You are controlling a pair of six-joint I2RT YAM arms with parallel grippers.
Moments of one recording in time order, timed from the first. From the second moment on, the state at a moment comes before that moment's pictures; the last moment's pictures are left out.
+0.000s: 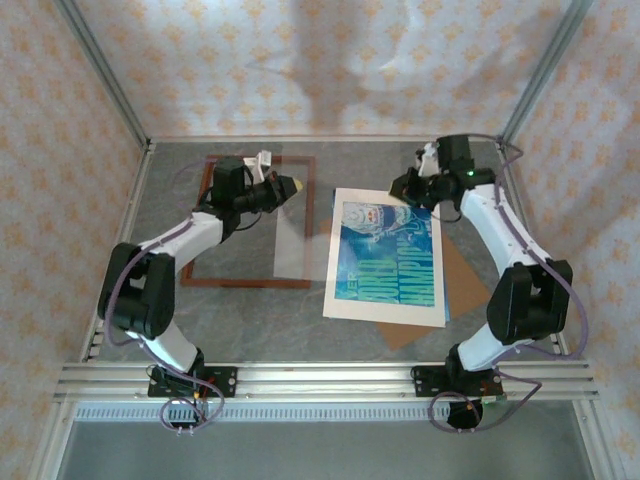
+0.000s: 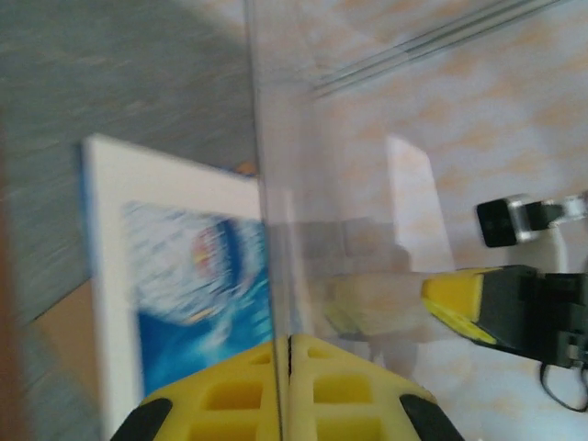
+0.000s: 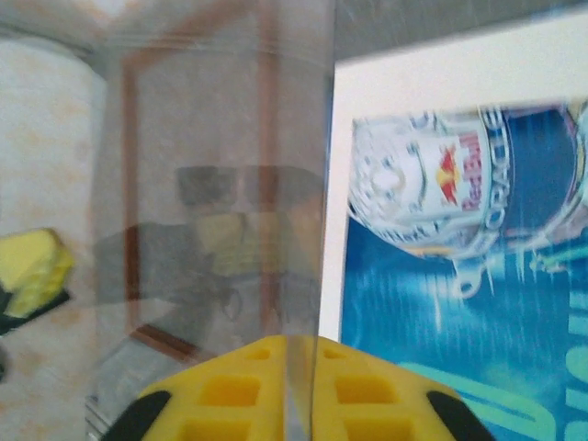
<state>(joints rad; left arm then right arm) -0.21 1.62 1.05 0.10 0.66 -0.81 0.15 1.57 1.33 -0.70 -0.56 0.50</state>
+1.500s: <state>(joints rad) -0.01 1.98 1.63 -0.77 0.14 -0.12 0.33 1.57 1.13 -0.47 -0.29 0.45</state>
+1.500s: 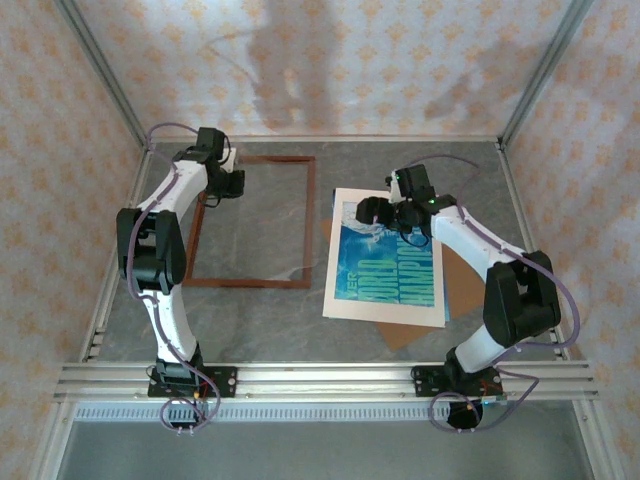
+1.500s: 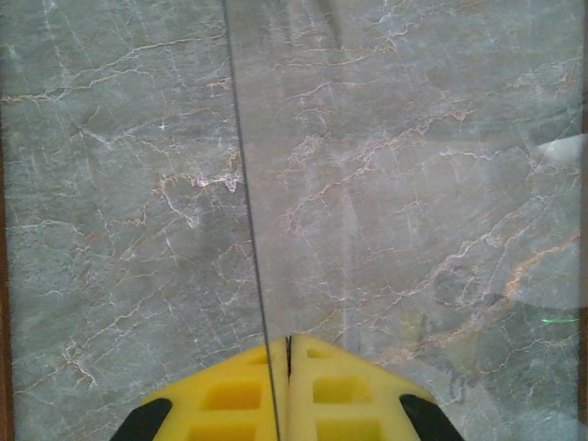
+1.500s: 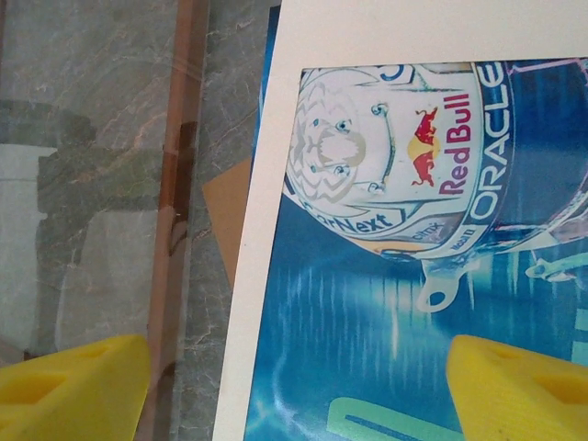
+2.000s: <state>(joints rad) 0.00 2.02 1.66 -0.77 0.13 -0.12 0.35 1.58 1.13 -0.47 -0.28 0.45</state>
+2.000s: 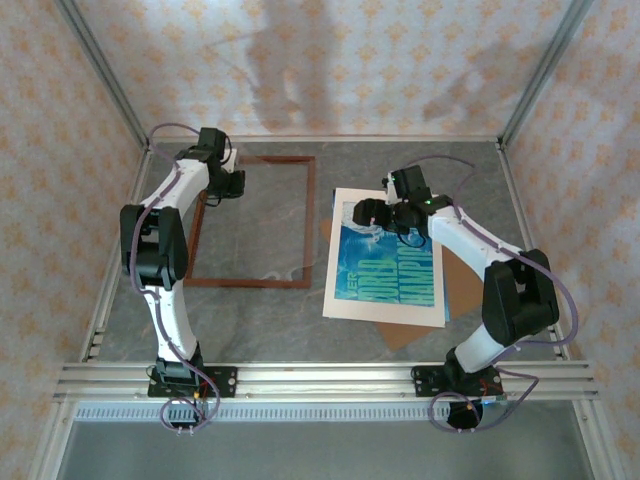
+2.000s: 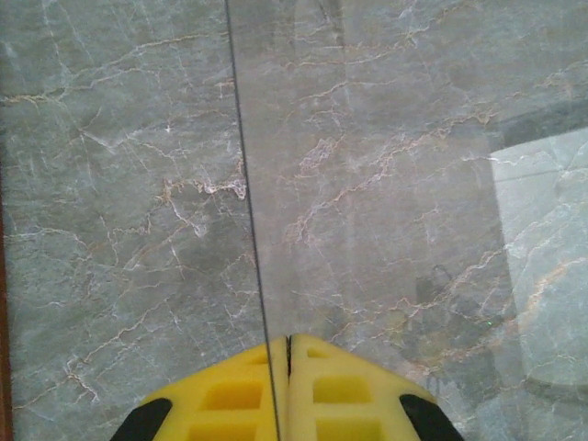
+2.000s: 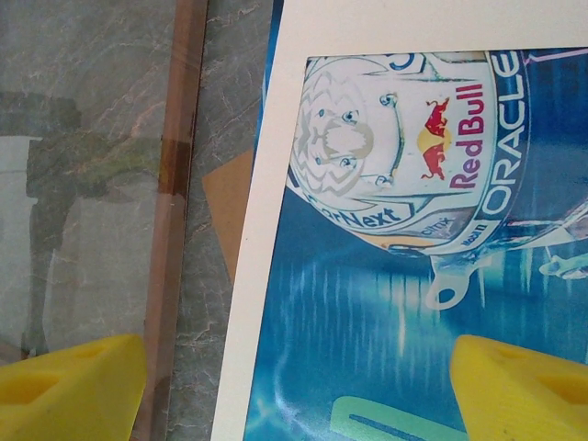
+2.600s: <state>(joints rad) 0.01 2.00 1.62 -0.72 0.20 -0.13 0.35 1.61 1.14 -0.47 -0.27 0.45</state>
